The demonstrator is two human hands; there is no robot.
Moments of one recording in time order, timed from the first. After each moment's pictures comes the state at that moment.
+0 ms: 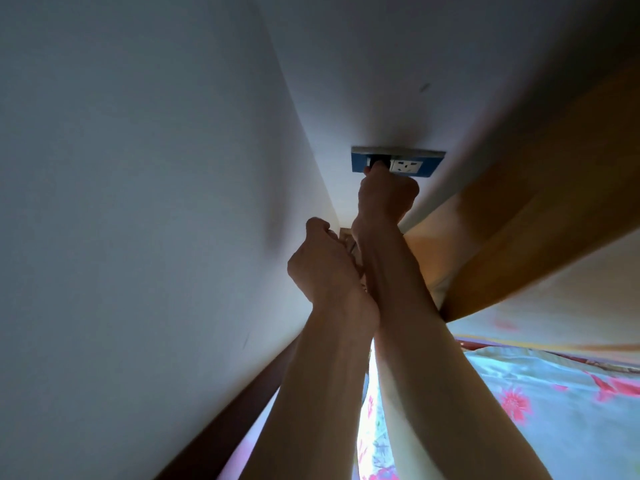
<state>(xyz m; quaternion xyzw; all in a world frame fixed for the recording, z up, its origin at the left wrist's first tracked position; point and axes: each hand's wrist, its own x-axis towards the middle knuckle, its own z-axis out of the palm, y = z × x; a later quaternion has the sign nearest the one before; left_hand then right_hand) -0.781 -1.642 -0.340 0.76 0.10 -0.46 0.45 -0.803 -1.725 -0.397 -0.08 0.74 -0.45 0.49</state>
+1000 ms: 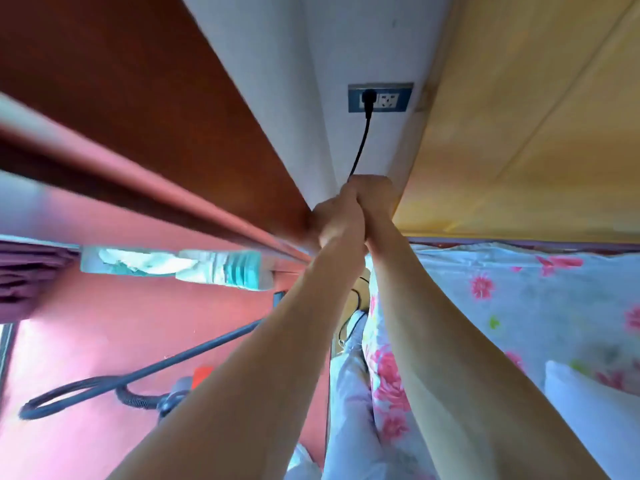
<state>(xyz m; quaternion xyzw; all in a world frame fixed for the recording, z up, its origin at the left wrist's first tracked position) -0.773 -1.504 -0.279 0.78 -0.12 -0.51 0.34 -0.810 -1.534 -0.320 -0.24 0.70 -0.29 0.61</state>
